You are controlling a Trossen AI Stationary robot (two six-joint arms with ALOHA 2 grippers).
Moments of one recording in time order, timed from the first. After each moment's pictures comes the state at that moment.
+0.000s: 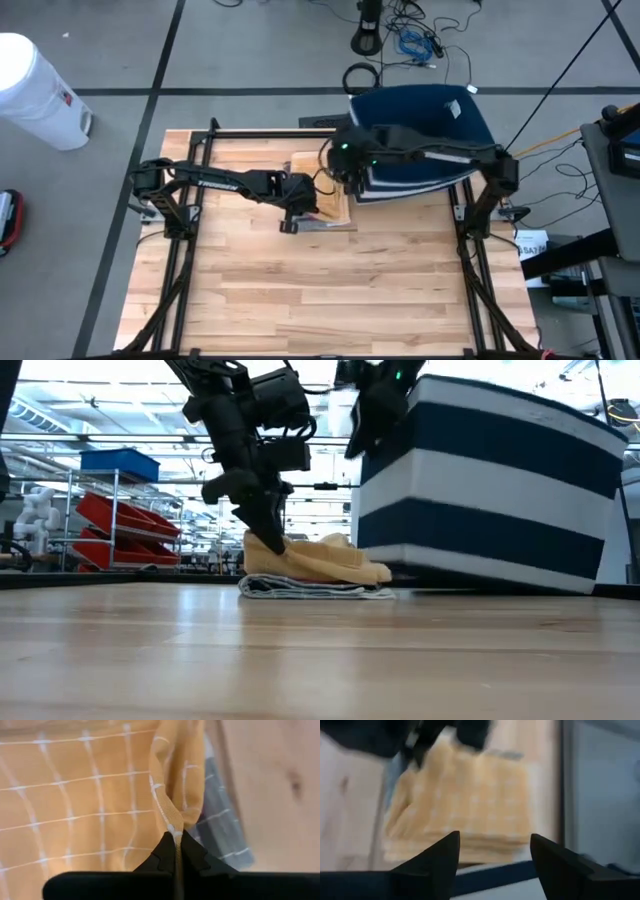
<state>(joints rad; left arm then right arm) 0.15 1.69 1.09 -0.49 -0.04 0.38 -0.26 1.75 1.60 -0.93 0.10 -0.40</state>
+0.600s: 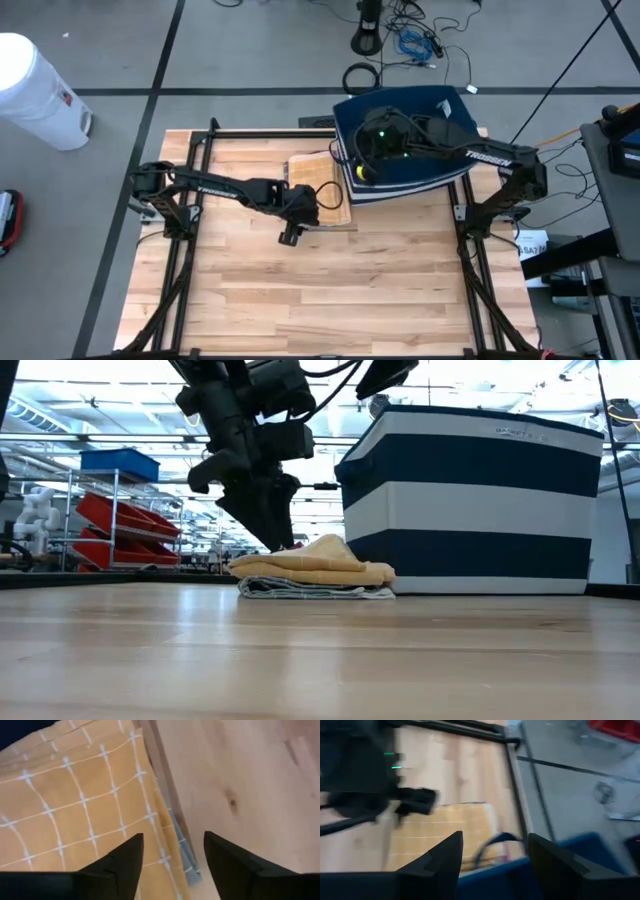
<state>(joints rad) 0.07 1.69 1.09 -0.48 0.06 0.36 -0.24 1.51 1.60 -0.84 0.13 -0.31</state>
